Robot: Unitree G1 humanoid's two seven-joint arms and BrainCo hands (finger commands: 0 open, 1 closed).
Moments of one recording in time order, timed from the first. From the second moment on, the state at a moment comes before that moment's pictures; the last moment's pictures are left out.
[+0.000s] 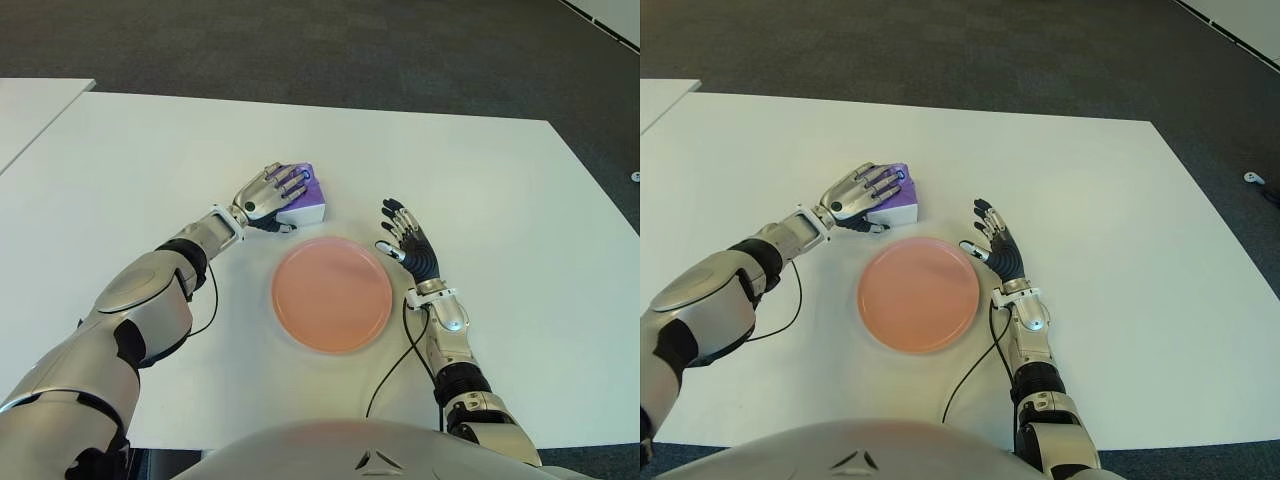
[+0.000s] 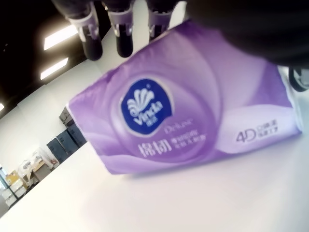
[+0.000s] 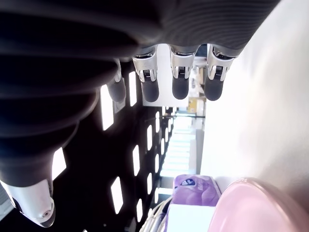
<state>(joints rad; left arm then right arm) -0.88 0.38 -1.12 1.32 1.09 -0.17 0.83 -0.16 -0.08 -0.06 0.66 0.08 -0.67 0.32</state>
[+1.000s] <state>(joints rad) -0.88 0.34 -1.10 1.34 1.08 -0.18 0.83 -0.12 -0.07 -0.06 0.61 0.08 -0.66 0.30</state>
